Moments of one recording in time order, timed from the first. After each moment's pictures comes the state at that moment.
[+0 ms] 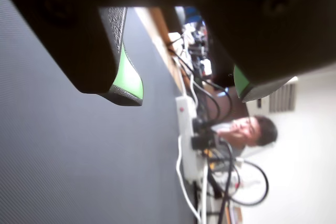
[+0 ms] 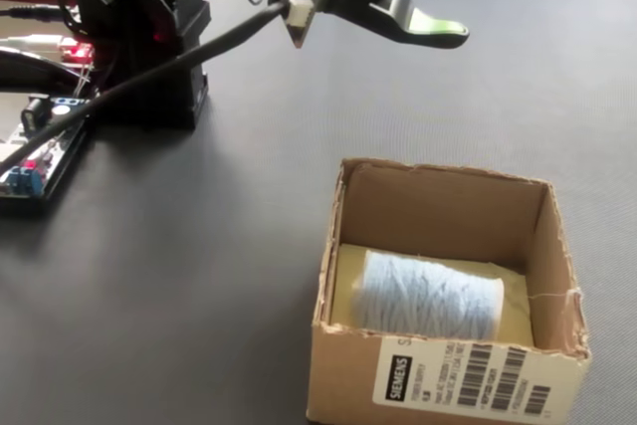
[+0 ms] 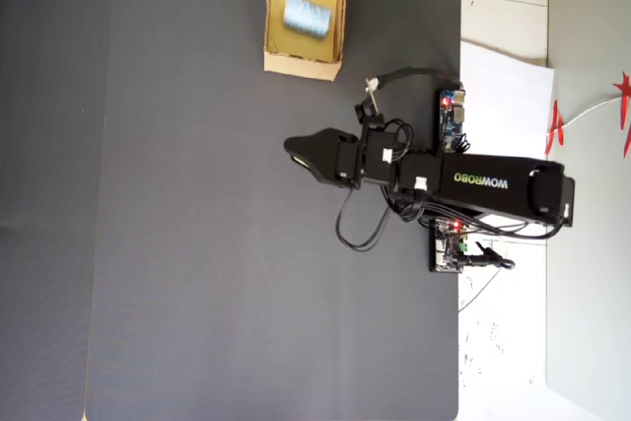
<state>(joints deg) 7.6 129.7 161.1 -16.4 91.4</state>
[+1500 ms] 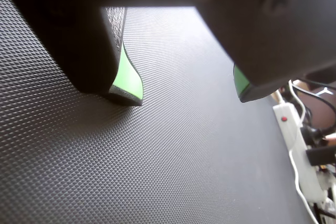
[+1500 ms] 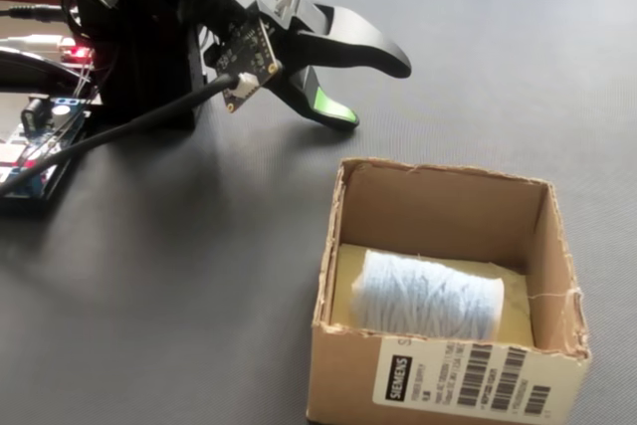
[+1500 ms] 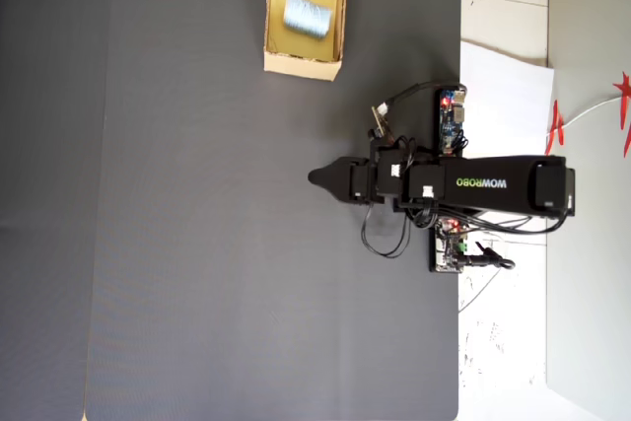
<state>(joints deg) 4.3 130.6 176.5 -4.0 92.5</state>
